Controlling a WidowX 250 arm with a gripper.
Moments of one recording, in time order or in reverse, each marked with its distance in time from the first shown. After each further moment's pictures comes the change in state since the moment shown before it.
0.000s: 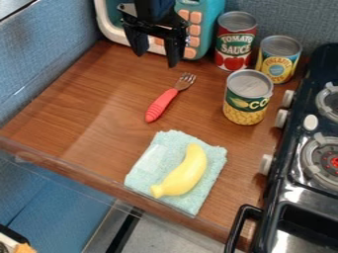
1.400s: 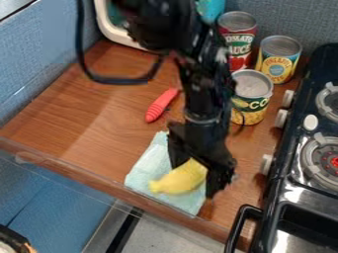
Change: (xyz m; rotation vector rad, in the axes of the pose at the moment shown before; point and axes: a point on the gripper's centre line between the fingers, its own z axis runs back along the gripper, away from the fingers) arm -0.109 -0.128 -0.069 -0.093 0.244 -0.232
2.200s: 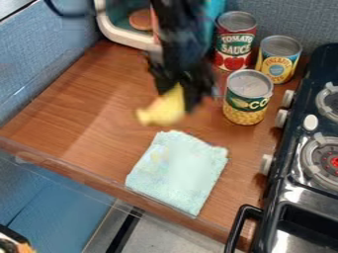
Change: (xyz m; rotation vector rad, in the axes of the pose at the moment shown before) arm 0.033 0.093 0.083 0.036 -0.174 0.218
